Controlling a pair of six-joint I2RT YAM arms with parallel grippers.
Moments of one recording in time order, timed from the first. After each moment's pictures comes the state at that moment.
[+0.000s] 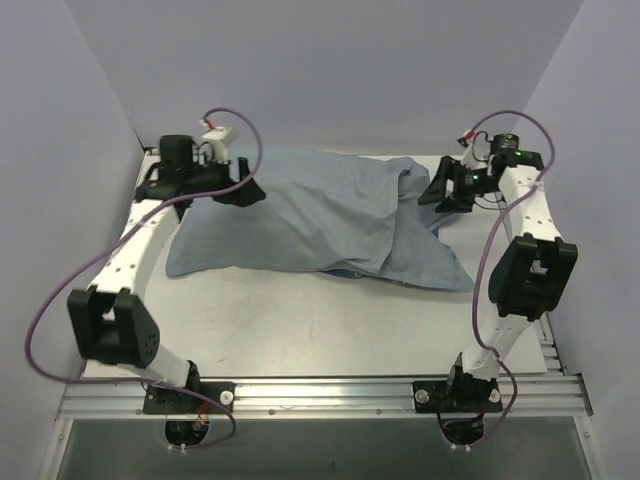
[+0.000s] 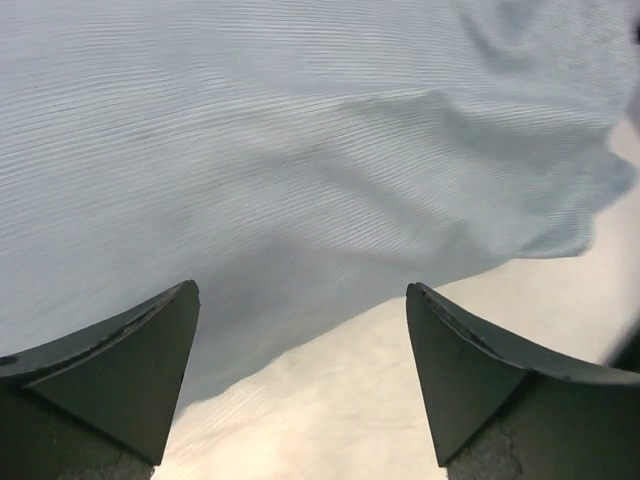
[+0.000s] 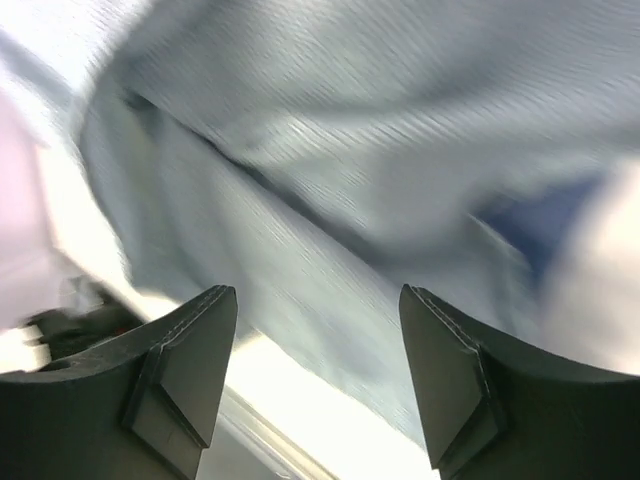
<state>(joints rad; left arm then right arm) -0.17 1.59 1.45 -0.48 0.61 -0.11 -0.14 1.89 1.70 -0.98 -0.76 0.01</state>
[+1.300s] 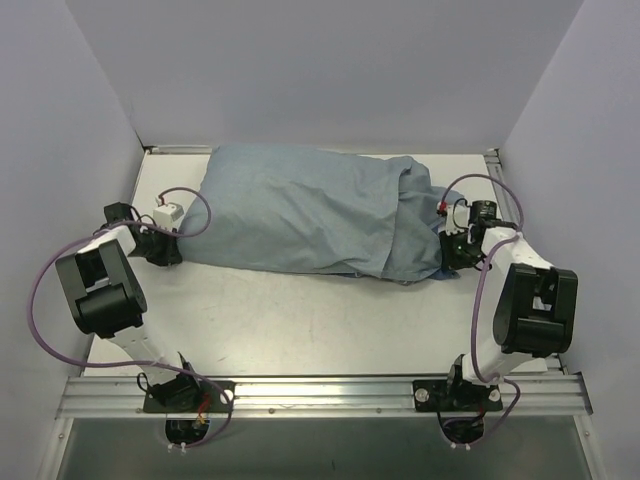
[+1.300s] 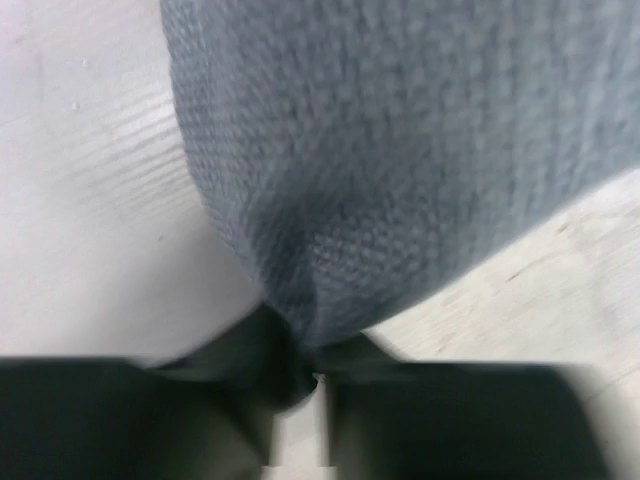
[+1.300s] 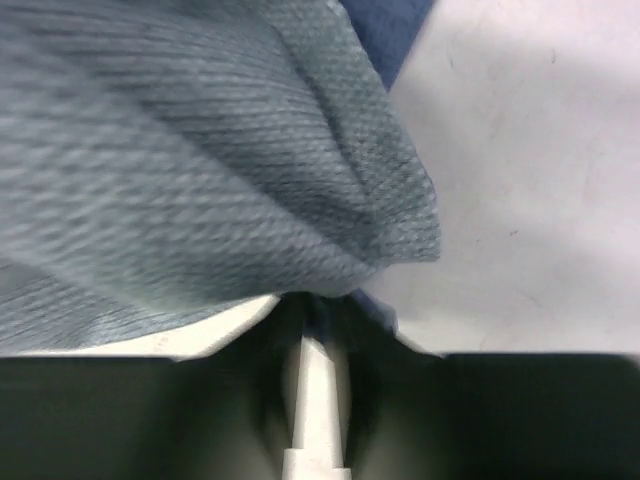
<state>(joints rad) 0.41 1.78 1.06 -0.49 0.52 0.69 -0.15 1.59 0.93 -0.56 -0.25 -0.44</state>
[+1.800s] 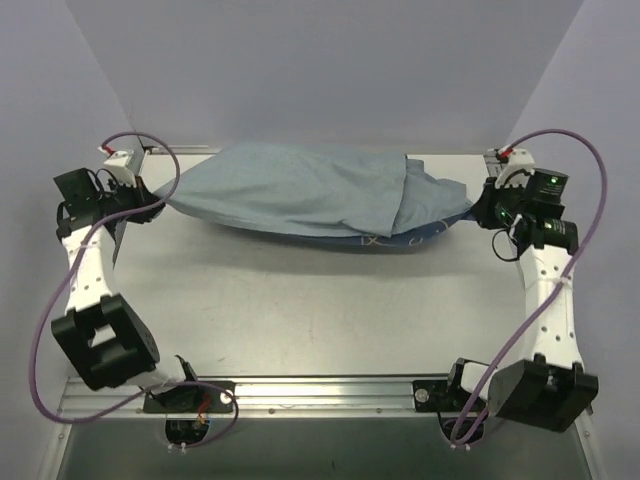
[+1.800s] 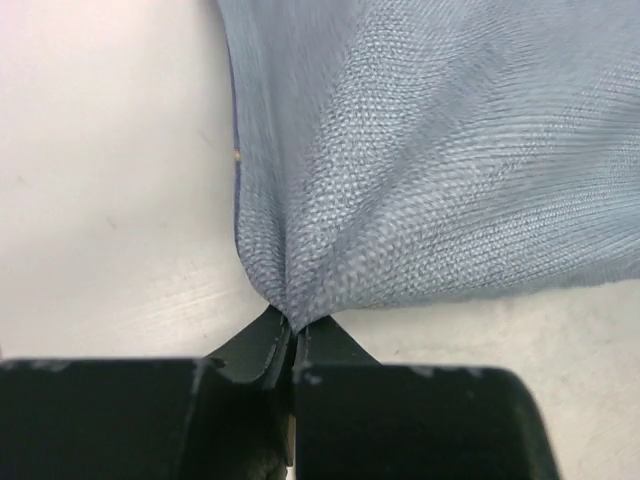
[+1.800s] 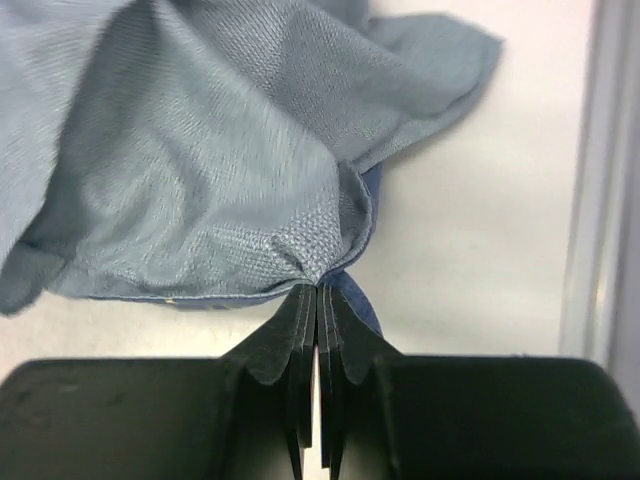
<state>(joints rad) 0.43 1.52 1.22 -0.44 0.75 0.30 -0.23 1.23 1.17 -0.63 -0.37 -0.21</state>
